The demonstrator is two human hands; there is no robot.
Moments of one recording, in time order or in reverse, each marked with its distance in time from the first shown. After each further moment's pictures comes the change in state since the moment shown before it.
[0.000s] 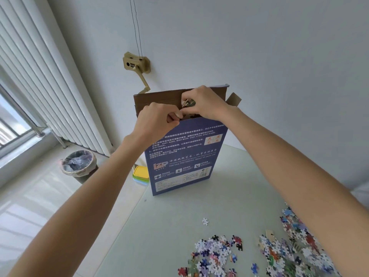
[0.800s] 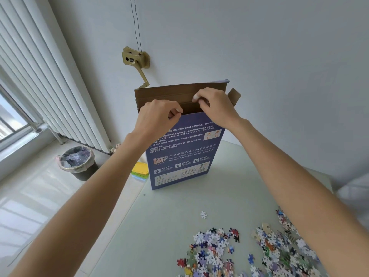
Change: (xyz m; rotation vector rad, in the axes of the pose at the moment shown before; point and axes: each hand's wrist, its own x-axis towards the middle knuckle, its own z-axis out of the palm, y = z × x) left_hand -0.008 0.002 0.005 0.060 0.088 0.075; right_hand -0.036 0.015 0.018 0.068 0.316 0.054
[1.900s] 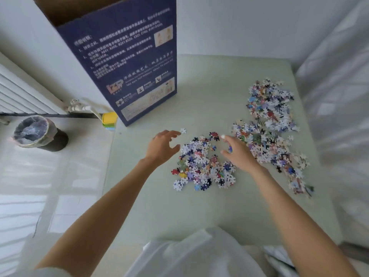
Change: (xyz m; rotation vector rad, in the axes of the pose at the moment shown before) left_hand -0.235 0.024 0.155 -0.190 -0.718 -0.056; right_hand -0.394 -0.023 0.068 0.072 -0.393 0.972
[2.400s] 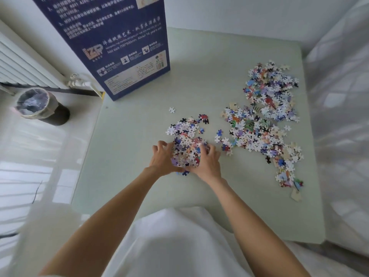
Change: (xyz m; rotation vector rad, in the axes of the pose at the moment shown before) left_hand -0.054 0.031 0.114 0.074 -0.271 -0.332; right_hand -0.035 0.025 0.095 -0.096 -0.064 0.112
